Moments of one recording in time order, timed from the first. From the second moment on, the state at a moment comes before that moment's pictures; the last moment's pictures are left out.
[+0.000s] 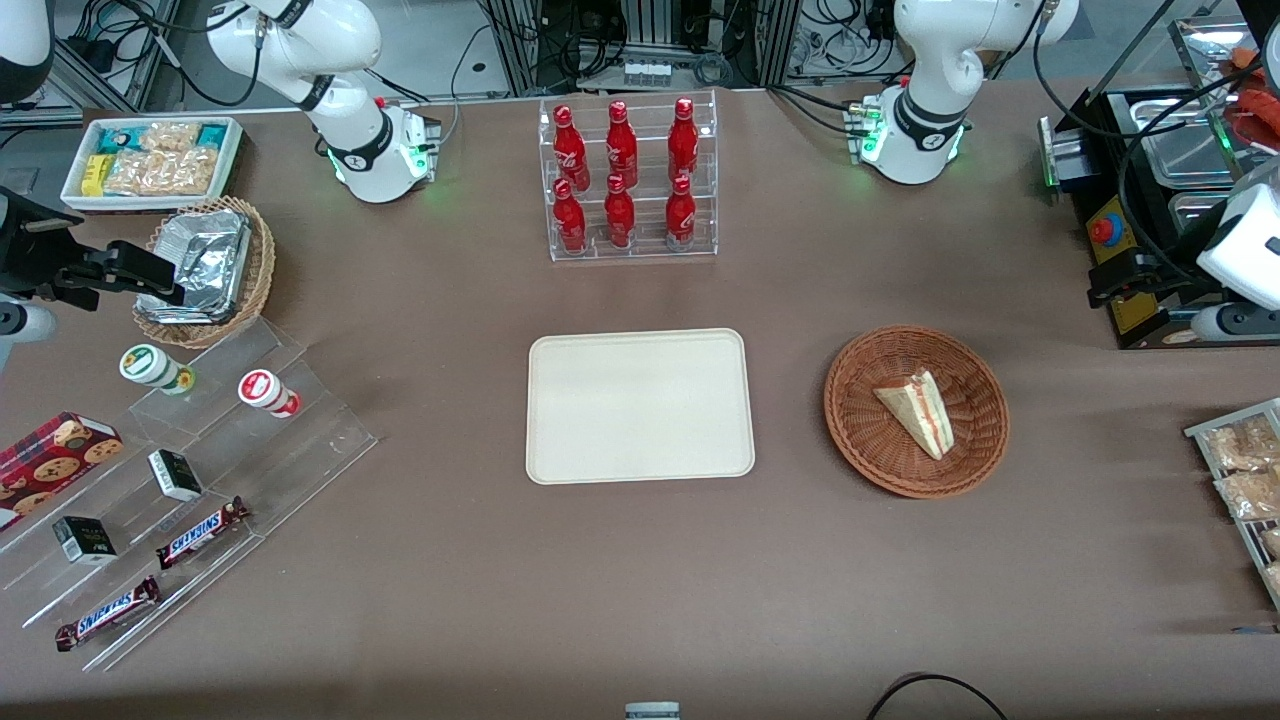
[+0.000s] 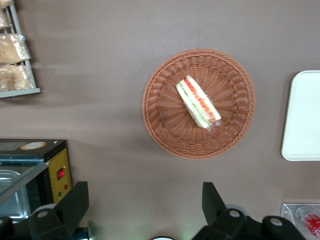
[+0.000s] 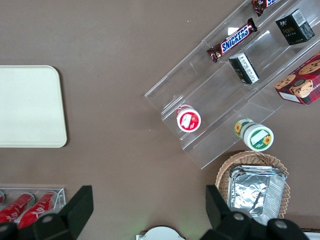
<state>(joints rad) -0.13 0.02 0.13 -1.61 0.02 1.54 -0.01</state>
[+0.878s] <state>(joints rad) -0.19 0.21 0.12 -1.74 0.00 1.73 -0.02</state>
